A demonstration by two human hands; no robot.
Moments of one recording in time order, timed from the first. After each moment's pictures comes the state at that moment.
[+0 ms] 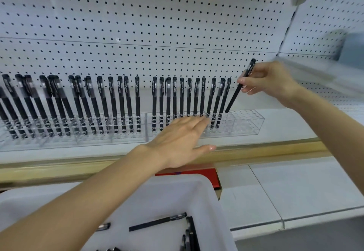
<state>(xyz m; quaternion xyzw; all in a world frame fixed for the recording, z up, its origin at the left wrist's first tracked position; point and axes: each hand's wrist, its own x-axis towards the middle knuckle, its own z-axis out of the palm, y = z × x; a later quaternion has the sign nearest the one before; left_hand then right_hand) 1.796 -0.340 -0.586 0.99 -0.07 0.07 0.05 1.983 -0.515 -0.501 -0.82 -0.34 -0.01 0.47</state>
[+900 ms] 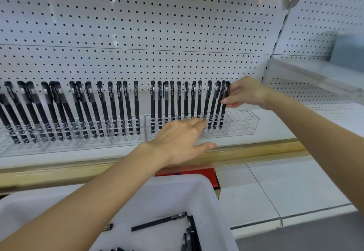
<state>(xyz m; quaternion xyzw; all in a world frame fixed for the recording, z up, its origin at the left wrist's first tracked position) 1.795 -0.345 -0.574 0.99 -0.06 0.08 0.03 1.991 -0.494 -0.517 -0.86 -0.32 0.11 0.37</state>
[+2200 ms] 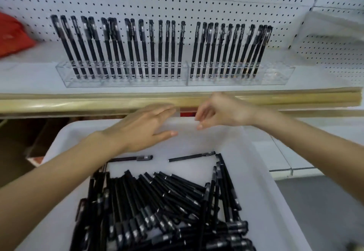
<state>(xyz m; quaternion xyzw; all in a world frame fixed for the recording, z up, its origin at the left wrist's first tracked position) 1.625 -0.256 -0.638 1.00 -0.02 0.00 0.03 1.778 -0.433 -0.601 -0.83 -0.51 0.17 0.15</state>
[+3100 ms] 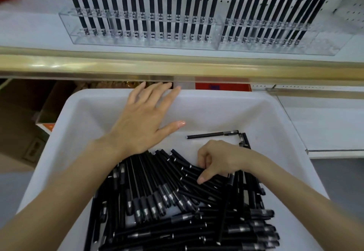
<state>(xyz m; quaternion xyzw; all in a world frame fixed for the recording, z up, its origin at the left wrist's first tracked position) 1.581 -0.236 -0.702 0.99 0.06 0.10 0.04 1.695 -0.427 -0.725 -0.79 -0.44 0.42 0.09</state>
